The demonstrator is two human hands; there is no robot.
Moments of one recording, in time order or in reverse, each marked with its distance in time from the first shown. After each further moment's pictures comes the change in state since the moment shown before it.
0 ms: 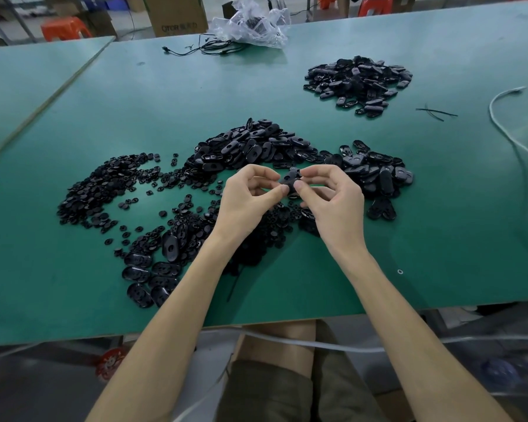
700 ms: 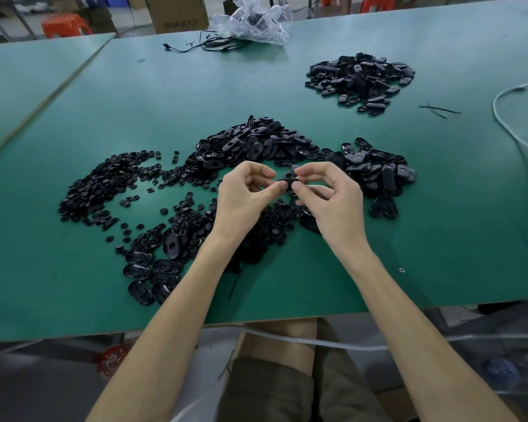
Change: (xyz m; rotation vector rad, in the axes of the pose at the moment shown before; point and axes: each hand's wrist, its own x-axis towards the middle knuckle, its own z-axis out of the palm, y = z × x) left_hand 0.002 -0.003 -0.002 0.063 0.084 0.024; right_hand 0.002 0.003 0.000 0.061 -0.094 -0.022
